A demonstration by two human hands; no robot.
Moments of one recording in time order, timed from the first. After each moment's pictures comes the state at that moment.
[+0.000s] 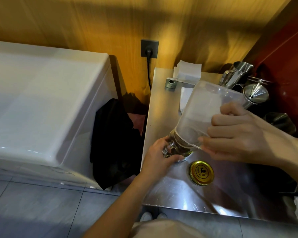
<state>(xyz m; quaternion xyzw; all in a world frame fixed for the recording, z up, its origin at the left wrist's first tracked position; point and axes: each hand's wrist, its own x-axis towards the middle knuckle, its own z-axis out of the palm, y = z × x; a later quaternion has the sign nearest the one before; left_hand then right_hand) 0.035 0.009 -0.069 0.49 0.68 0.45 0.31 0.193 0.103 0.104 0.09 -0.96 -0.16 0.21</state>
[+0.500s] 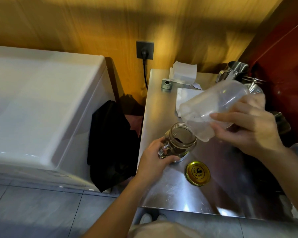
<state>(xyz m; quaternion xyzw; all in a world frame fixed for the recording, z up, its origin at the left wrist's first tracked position) 0.038 0.007 -0.071 0.47 0.68 0.46 0.31 0.214 0.114 0.086 -0.16 -0.90 0.01 0.40</state>
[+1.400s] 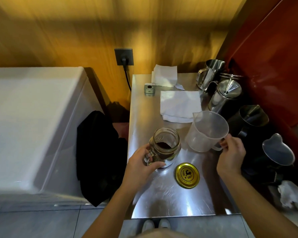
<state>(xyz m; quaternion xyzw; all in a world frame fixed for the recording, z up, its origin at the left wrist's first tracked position) 0.030 0.012 -0.076 0.49 0.68 0.43 0.33 0.251 0.117 -0.052 -0.55 -0.36 0.43 0.62</state>
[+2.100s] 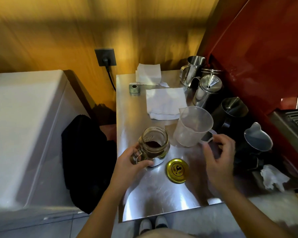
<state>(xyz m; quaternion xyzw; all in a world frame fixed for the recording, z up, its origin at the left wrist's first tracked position) 0.019 0.017 -0.082 0.47 0.64 0.46 0.40 0.258 0.064 -0.046 -0.55 -0.60 0.24 0.53</state>
